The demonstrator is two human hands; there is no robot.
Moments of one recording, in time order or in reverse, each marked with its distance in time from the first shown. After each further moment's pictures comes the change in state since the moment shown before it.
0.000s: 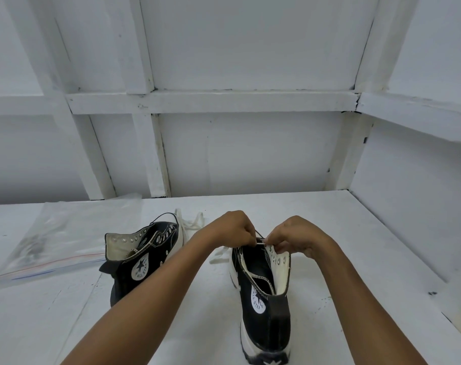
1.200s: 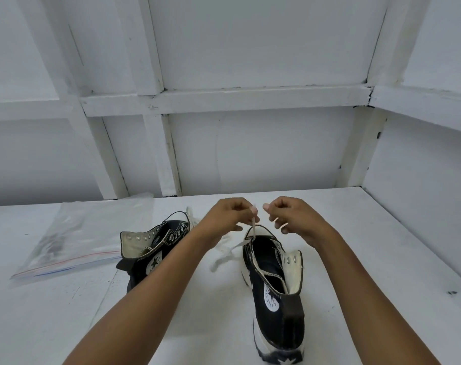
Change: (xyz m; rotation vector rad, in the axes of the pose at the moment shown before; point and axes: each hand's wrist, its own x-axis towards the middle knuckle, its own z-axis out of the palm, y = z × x) left_hand -0.024 -0.022 -0.013 -0.756 0.207 -0.009; right_hand 0.014 -0.012 0.008 0.108 0.010 -0.312
